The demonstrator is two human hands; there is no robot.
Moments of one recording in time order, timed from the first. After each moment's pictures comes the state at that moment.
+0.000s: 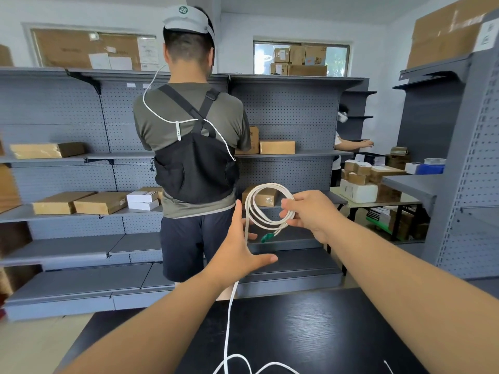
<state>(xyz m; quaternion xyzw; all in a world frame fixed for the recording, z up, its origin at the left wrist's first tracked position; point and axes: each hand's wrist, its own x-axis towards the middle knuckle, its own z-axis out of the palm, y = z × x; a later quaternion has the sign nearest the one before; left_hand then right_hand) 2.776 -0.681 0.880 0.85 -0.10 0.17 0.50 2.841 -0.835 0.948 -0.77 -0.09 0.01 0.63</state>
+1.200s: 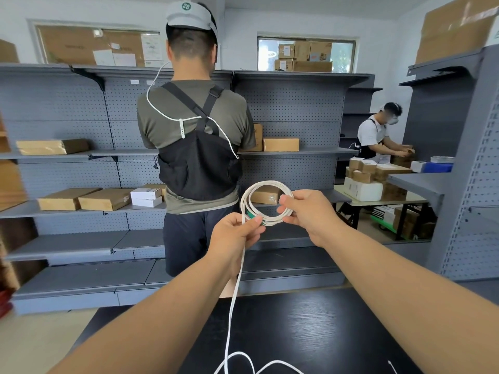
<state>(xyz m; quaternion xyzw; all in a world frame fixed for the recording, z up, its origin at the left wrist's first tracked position) 2.785 -0.686 0.897 0.57 0.04 0.16 0.80 2.841 -0.821 0.938 -0.73 -0.11 -0.03 0.67</state>
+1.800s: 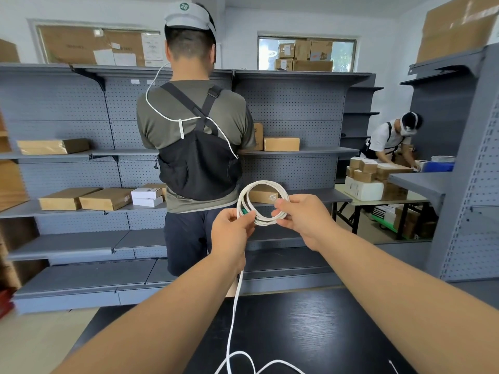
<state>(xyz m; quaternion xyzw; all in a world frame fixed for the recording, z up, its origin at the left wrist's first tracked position) 2.789 -0.694 0.903 0.57 0.10 0.25 0.78 2.835 -0.812 0.935 -0.71 -0.09 0.01 0.70</state>
